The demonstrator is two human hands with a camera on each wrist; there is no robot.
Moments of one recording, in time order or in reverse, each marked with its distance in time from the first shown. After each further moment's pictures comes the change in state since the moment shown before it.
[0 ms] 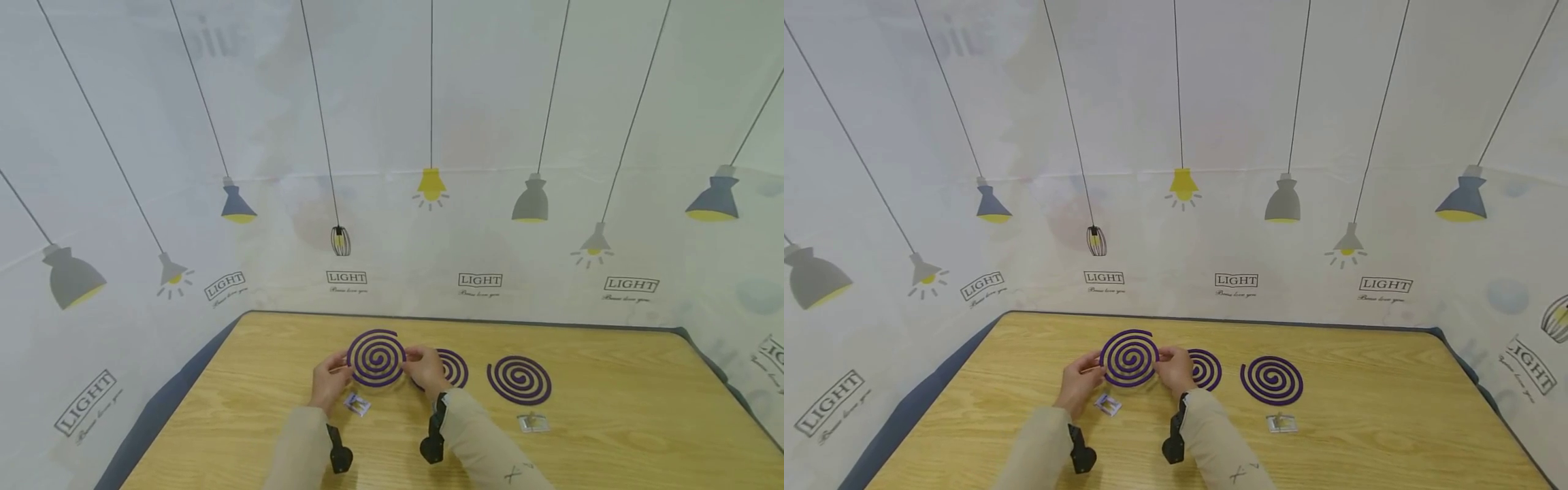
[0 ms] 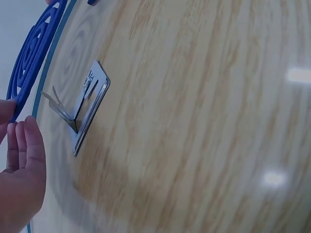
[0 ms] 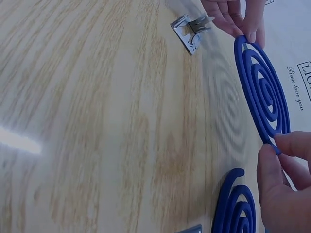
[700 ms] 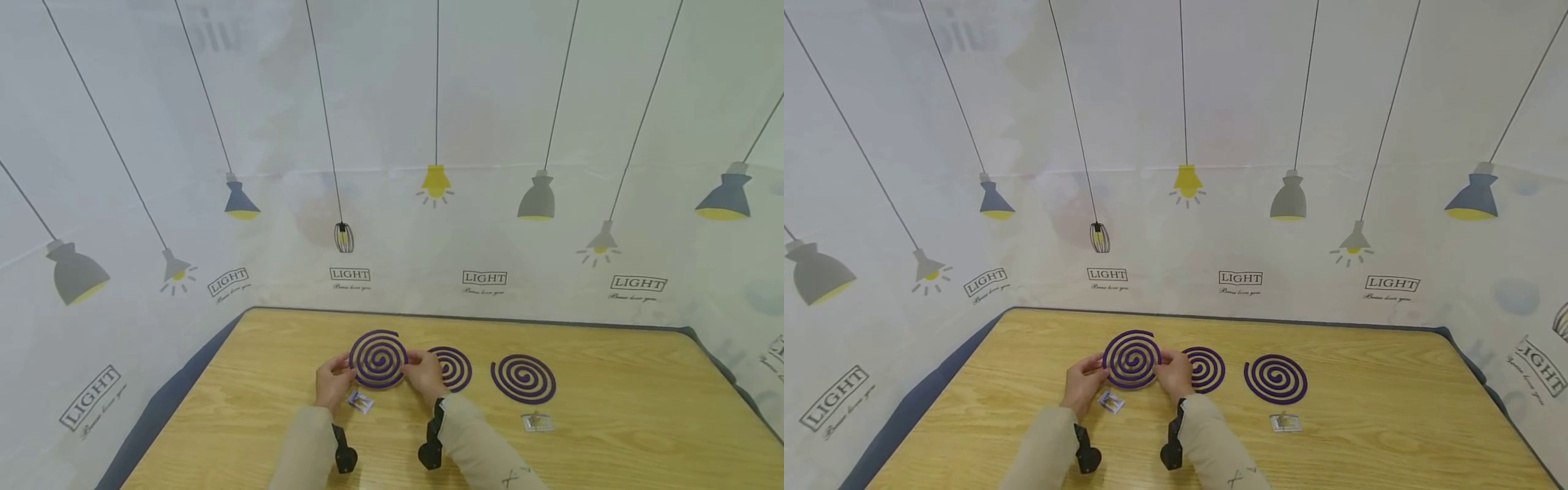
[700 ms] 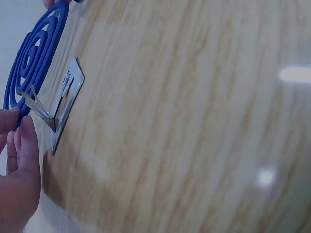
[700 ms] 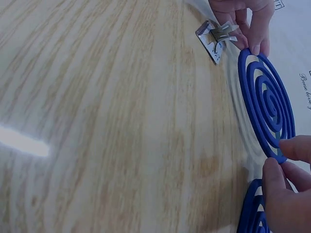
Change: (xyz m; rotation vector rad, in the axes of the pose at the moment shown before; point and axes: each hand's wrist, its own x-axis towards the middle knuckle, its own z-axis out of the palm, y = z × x) left_hand -0.002 -0.009 0.001 0.071 0.082 0.031; right_hand -0.001 0.013 0.015 -0.035 0.049 -0.051
